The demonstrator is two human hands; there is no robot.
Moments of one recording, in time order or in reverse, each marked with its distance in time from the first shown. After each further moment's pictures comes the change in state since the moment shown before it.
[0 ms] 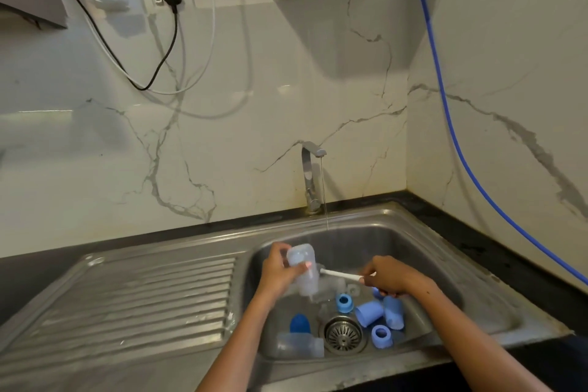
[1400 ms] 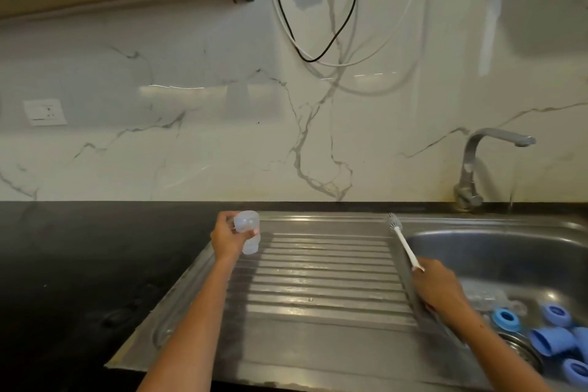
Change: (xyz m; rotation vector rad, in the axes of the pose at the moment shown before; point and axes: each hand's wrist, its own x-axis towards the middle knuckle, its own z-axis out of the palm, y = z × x) left_hand -0.009 -0.130 -0.389 0.007 0.650 -0.085; right_hand 0.030 -0.238 0.141 0.205 0.308 0.109
